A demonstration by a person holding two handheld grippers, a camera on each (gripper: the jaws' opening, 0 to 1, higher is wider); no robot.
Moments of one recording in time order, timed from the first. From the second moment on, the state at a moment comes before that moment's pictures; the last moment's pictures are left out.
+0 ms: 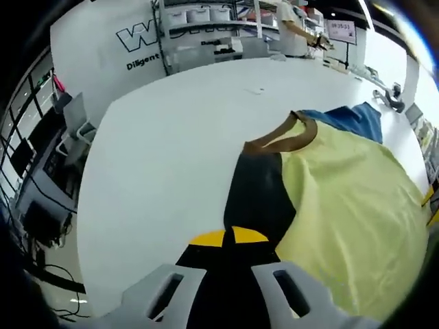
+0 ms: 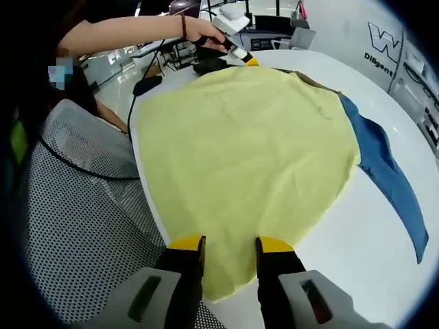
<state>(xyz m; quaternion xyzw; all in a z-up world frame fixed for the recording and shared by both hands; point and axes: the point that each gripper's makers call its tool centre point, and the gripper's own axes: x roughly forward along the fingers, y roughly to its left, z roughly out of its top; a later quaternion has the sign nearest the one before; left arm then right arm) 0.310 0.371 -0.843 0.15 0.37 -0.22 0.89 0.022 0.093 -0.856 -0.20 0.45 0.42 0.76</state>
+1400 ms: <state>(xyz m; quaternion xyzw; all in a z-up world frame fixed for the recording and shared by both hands) 0.358 0.406 -0.831 0.20 0.32 -0.17 0.91 0.021 0.093 -0.857 -0.22 0.45 0.43 0.75</state>
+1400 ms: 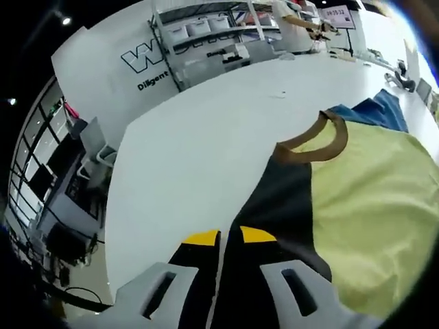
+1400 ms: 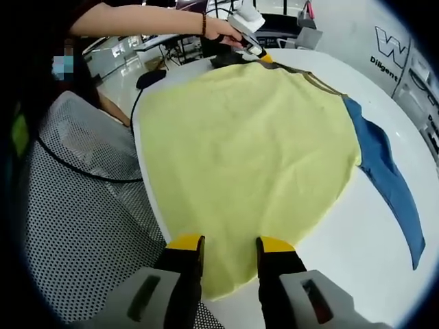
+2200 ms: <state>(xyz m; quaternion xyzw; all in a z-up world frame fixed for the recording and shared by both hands) 0.289 0.381 -0.782 0.18 0.27 -0.19 0.93 0.094 0.070 -0.800 -0.19 0.32 0.37 0.85</state>
